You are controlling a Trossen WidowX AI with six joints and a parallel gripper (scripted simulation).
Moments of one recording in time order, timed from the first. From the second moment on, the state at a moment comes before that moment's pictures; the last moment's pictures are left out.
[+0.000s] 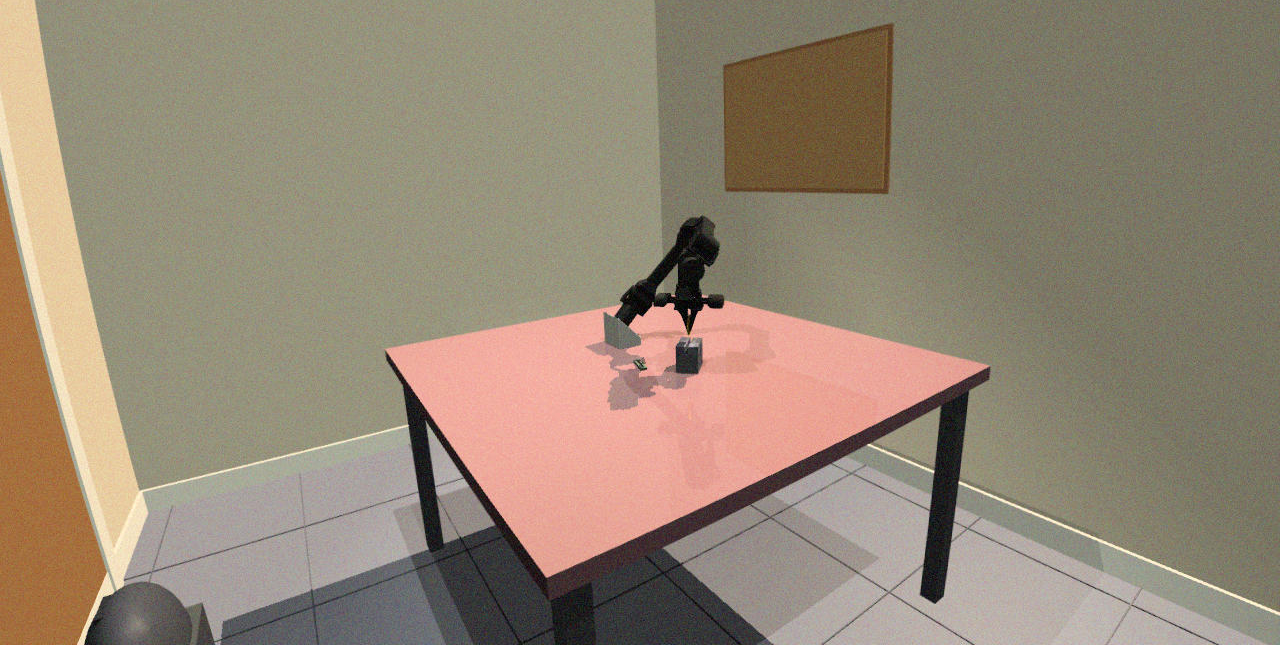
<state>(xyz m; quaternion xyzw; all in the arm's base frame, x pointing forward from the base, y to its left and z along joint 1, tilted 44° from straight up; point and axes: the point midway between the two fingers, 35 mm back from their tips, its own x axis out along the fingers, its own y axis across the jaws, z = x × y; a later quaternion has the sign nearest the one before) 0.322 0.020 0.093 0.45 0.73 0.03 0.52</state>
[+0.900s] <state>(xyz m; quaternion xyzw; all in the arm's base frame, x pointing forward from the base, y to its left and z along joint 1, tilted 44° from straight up) 0.323 0.021 0.089 0.45 0.73 0.03 0.52</state>
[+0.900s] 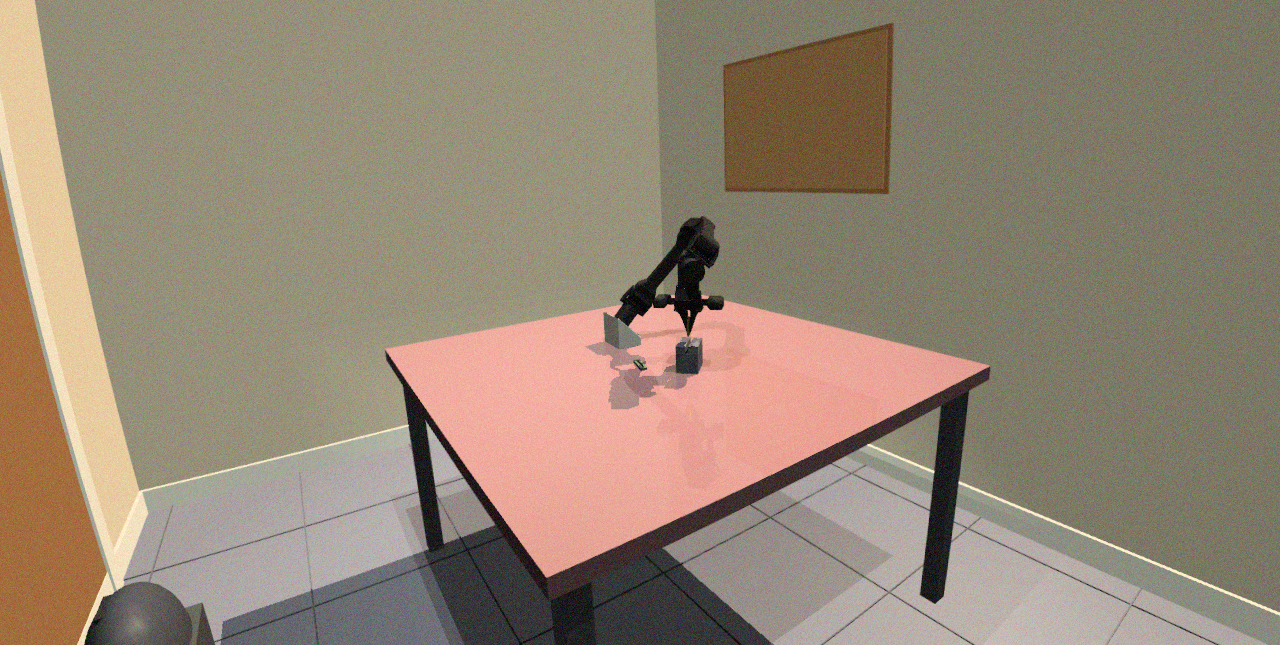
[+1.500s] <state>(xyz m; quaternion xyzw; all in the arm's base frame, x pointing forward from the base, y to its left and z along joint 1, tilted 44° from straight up) 0.322 0.025 0.086 0.44 0.73 0.03 0.52</state>
